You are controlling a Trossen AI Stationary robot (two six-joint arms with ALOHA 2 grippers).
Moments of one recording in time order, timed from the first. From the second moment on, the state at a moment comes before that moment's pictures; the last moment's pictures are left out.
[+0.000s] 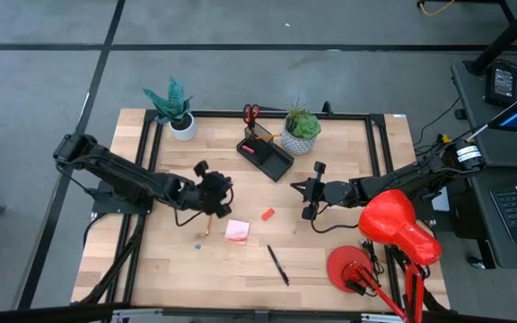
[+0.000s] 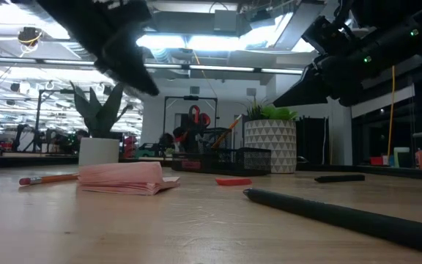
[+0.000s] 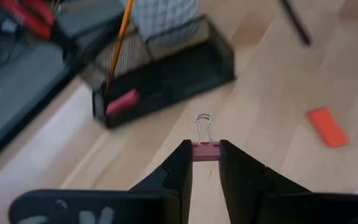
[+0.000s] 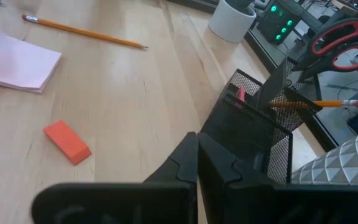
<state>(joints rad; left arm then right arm) -0.26 1.34 0.77 -0.29 -0.74 -0.45 0.20 1.33 0.47 0.38 0.54 -0.11</state>
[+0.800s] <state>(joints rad) 0.08 1.34 0.59 0.31 -0.34 -0.06 0.19 1.33 0.47 0.39 0.52 -0.14</state>
